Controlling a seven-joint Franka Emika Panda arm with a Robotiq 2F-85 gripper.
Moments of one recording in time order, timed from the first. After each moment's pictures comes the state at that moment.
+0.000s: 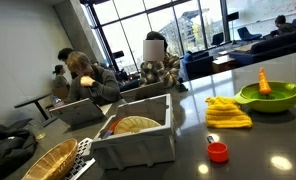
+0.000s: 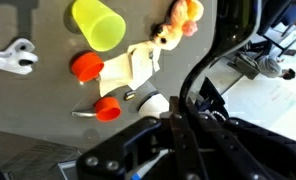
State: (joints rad) arm -0.37 -0.37 0.19 -2.47 -1.13 2.41 2.60
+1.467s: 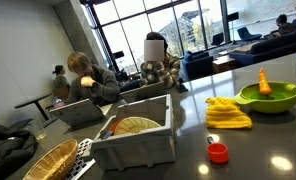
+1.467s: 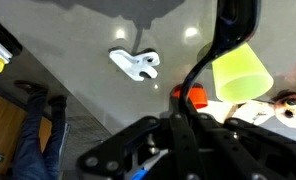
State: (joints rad) arm -0.15 -0.17 -0.03 -2.44 -0.78 2.13 2.08
